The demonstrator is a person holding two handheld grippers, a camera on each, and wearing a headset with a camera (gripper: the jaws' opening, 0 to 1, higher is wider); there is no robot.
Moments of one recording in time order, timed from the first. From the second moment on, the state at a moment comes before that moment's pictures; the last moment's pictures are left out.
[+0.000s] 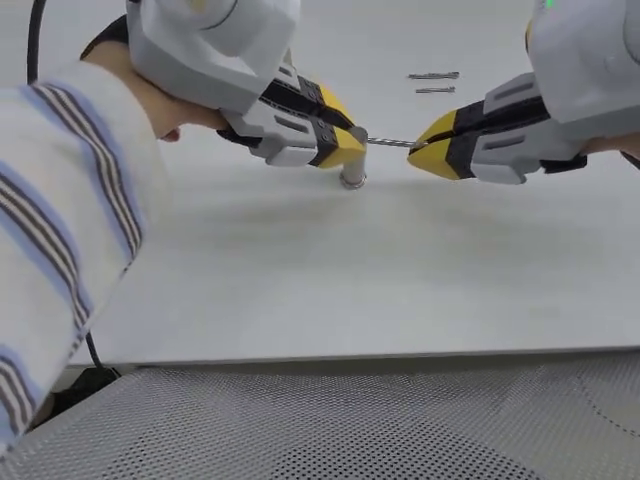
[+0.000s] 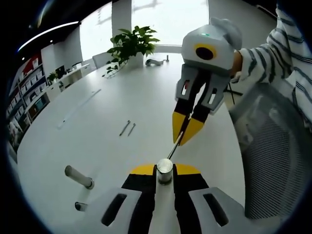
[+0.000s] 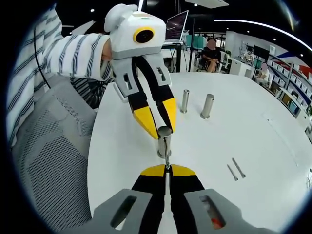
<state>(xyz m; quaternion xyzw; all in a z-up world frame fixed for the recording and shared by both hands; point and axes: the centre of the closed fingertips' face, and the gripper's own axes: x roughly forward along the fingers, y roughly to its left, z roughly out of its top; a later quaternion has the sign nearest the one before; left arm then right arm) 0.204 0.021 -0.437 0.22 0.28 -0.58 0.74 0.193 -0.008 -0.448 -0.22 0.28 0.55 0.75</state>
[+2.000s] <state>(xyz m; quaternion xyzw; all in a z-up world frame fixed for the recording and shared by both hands) 0.196 0.024 -0.436 0.18 0.30 -0.54 0.77 0.188 0.000 -0.441 -0.24 0.24 0.54 0.77</state>
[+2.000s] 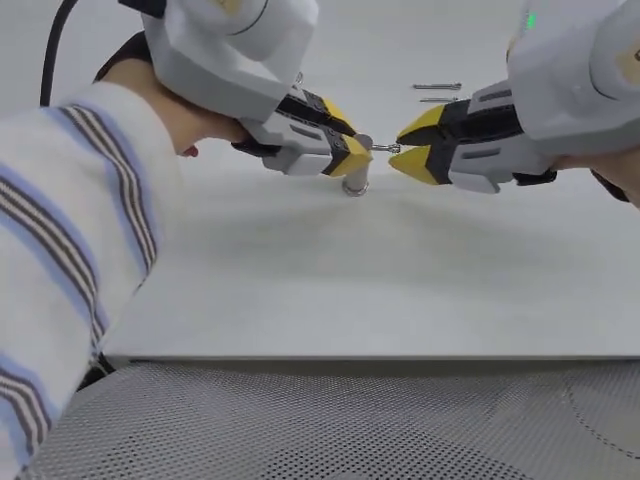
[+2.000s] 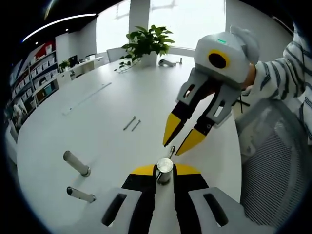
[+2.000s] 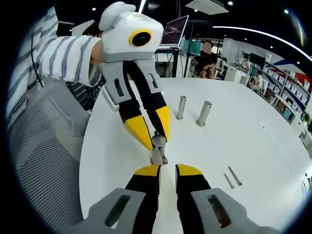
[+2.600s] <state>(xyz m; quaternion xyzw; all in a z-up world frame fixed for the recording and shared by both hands) 0.199 0.022 -0.440 0.19 0.29 -0.54 0.76 0.188 0.010 -0.434 -0.21 0.24 0.54 0.78</state>
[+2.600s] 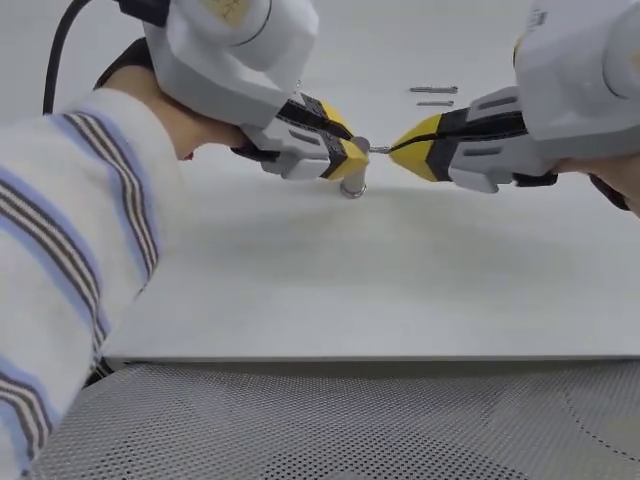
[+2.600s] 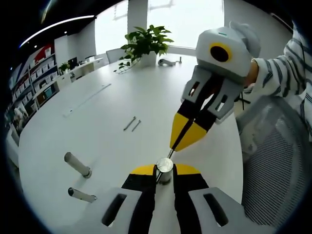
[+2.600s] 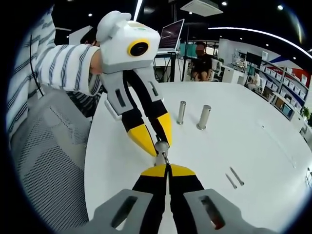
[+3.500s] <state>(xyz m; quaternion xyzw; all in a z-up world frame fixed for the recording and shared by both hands) 0.198 0.021 -0.439 0.21 0.28 -0.54 0.76 0.193 0.016 -0.432 -0.22 0.23 0.53 0.79</state>
